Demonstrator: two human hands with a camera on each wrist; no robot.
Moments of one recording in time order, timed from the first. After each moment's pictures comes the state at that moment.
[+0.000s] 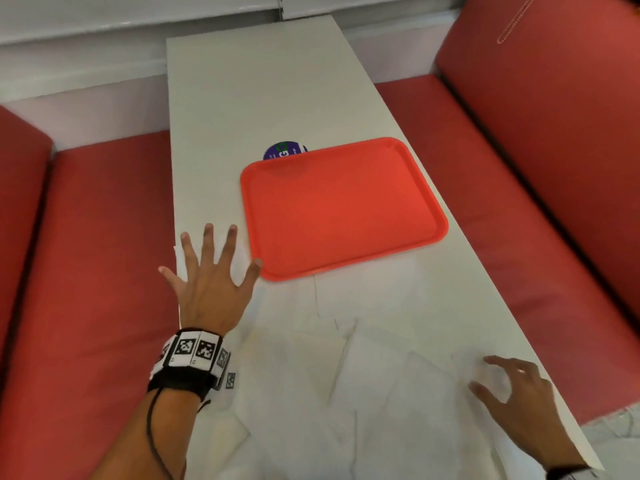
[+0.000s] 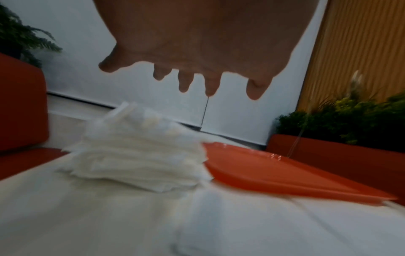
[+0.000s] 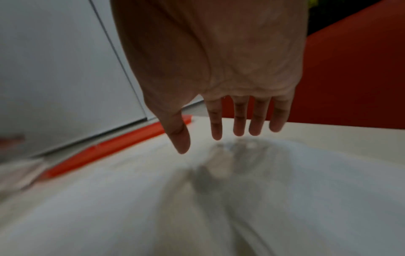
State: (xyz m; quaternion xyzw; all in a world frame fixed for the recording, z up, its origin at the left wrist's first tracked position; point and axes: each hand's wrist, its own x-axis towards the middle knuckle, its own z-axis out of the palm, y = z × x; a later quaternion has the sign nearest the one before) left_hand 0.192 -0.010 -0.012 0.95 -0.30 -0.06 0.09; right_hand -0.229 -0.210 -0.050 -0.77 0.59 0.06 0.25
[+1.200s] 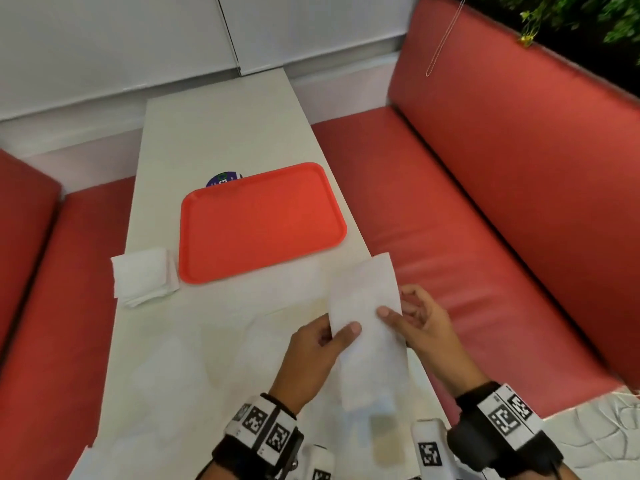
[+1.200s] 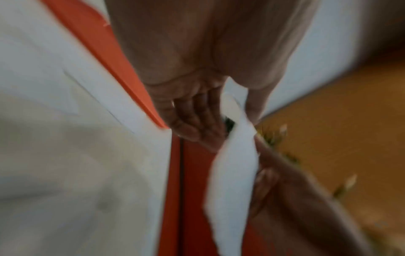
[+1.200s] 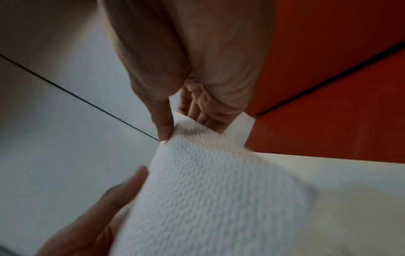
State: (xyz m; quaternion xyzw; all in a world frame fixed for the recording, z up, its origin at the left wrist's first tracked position) left_hand -0.149 -0.151 0.060 0.72 -0.21 -0.41 0.52; right_hand -0.275 -0.295 0.059 -0.57 0.32 -0.19 0.73
